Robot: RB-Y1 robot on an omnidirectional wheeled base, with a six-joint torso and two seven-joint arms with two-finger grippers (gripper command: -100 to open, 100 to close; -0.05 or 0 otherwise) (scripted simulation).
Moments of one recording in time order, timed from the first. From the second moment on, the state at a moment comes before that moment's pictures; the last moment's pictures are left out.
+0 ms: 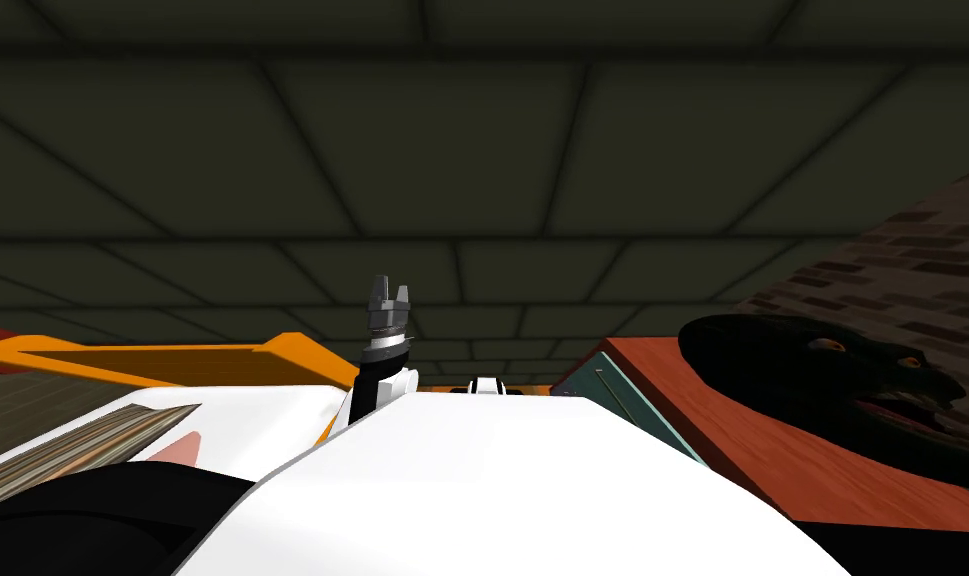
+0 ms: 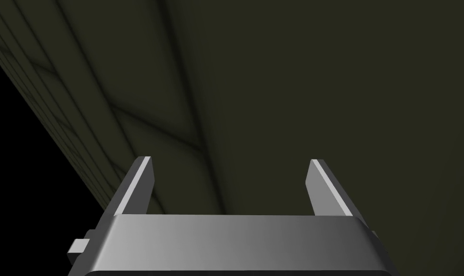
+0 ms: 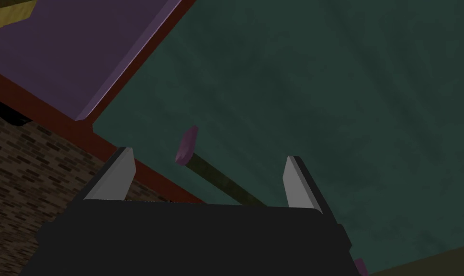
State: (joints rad) left arm 0.51 -0.03 0.00 -2.36 -0.05 -0.46 -0.06; right arm 0.22 -0.08 0.09 -0.39 1.63 1.59 -0.66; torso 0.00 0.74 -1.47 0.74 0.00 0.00
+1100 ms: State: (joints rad) left arm 0.51 -0.03 0.00 -2.36 -0.05 -0.46 -0.06; right arm 0.24 -0.14 0.08 -0.41 1.60 1.53 -0.65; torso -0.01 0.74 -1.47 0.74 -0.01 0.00
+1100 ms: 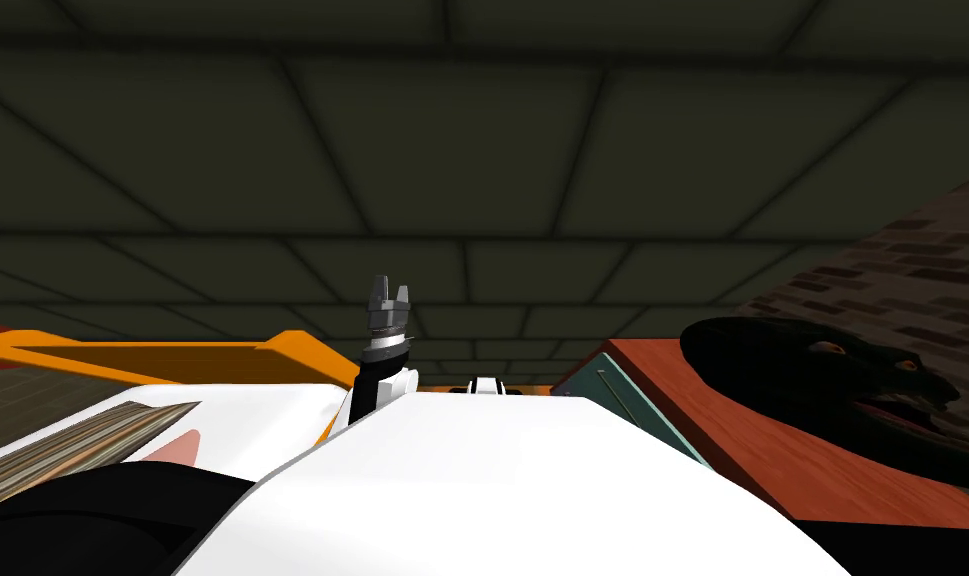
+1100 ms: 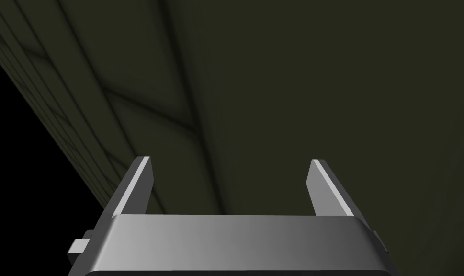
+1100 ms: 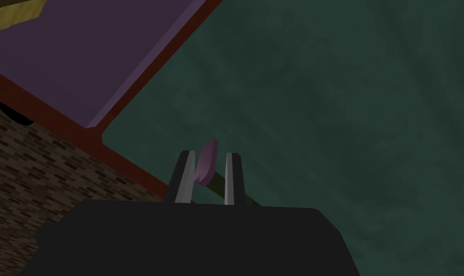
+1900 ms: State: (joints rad) left arm 0.51 -0.03 0.00 -2.36 -0.05 -0.46 -0.06; right arm 0.25 -0.14 0.08 -0.40 1.61 1.54 -0.68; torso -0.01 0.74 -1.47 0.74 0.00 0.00
